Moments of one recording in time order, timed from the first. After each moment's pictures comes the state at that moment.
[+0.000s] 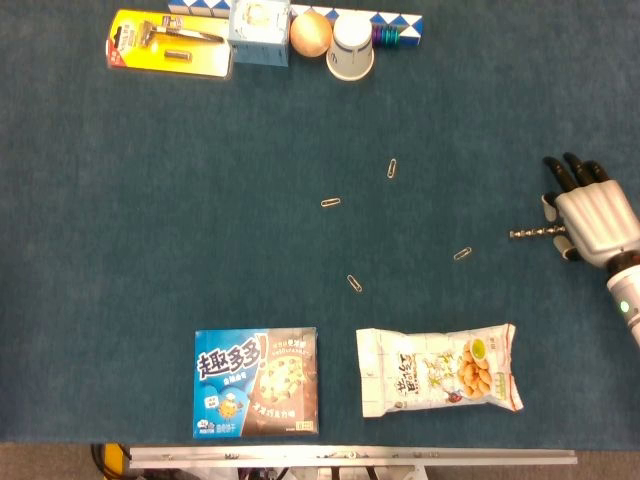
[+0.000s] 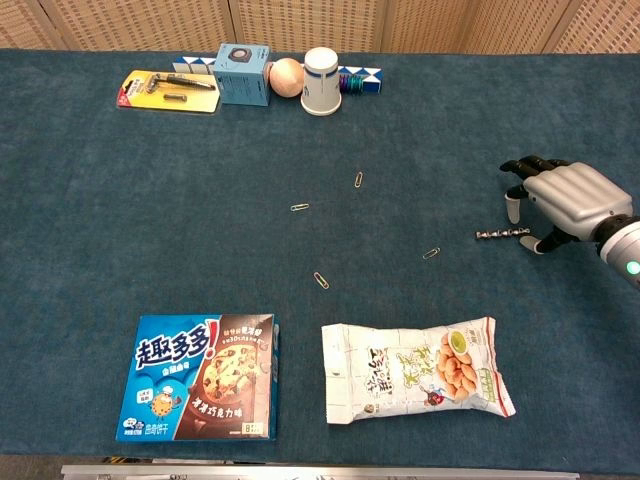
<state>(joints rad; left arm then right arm) -0.02 -1.00 -0.03 -1.72 1.44 1.49 -0.01 0.43 -1.53 0.03 -1.30 -1.27 1.00 -0.45</state>
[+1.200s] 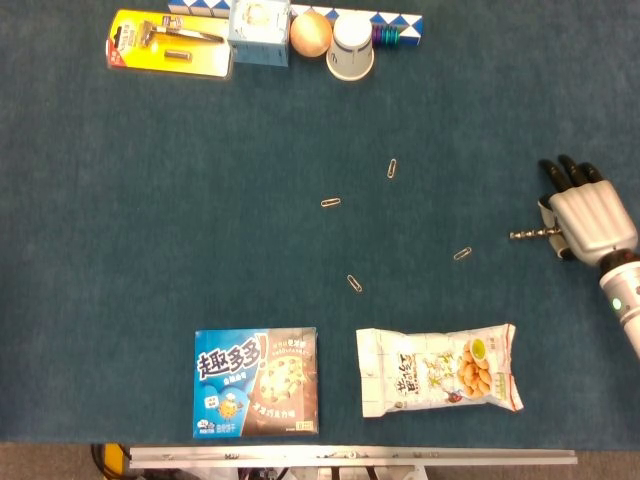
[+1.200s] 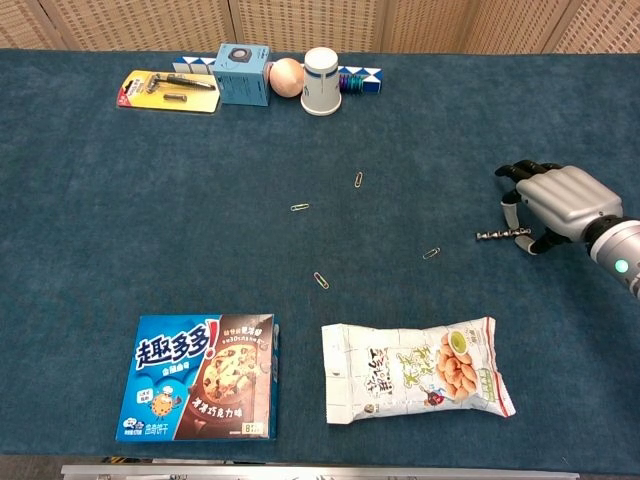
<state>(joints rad) -0.02 -1.00 -0.03 -1.72 1.43 1.49 -0.02 0.45 -1.54 0.03 -1.31 -1.21 0.98 -0.49</state>
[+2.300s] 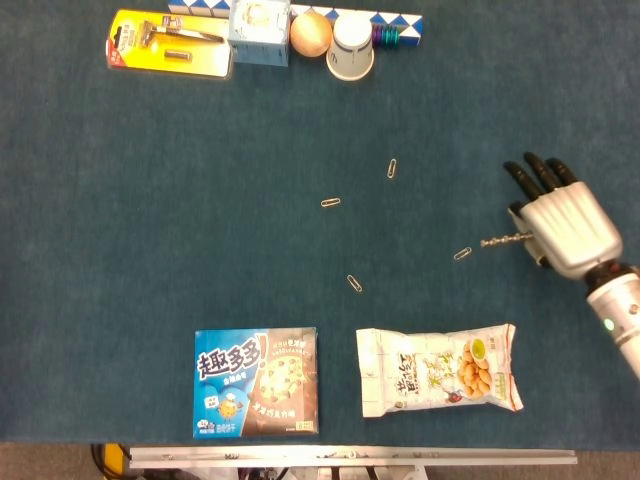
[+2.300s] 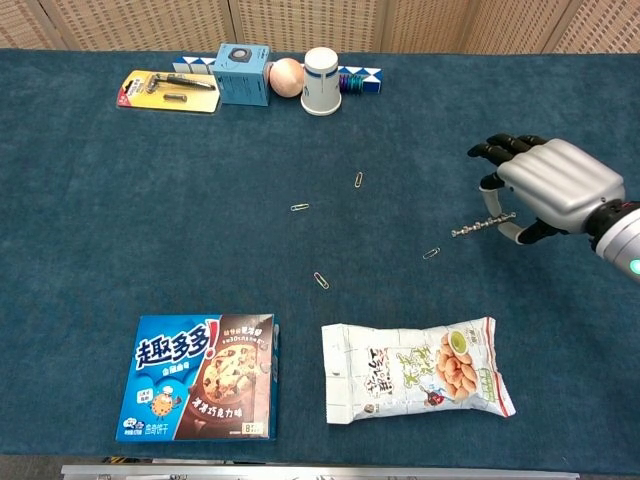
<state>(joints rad) -0.01 -0.98 -0.04 -1.73 1.43 1.51 -0.06 0.47 -1.40 0.02 -1.65 -1.27 1.06 -0.70</state>
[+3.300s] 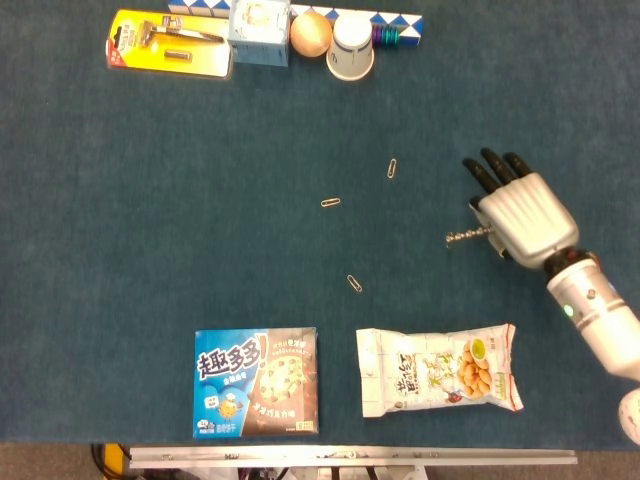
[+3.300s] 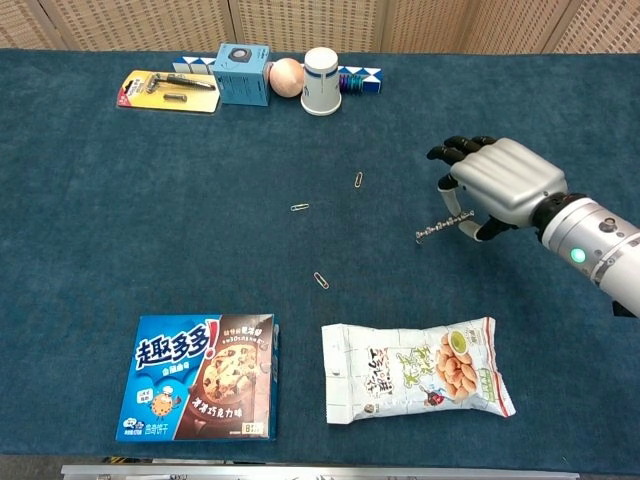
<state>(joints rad) 0.01 -0.94 -0.04 -1.73 1.43 1.53 -0.14 0.56 -1.47 0.05 -1.66 -1.18 1.03 -0.79</state>
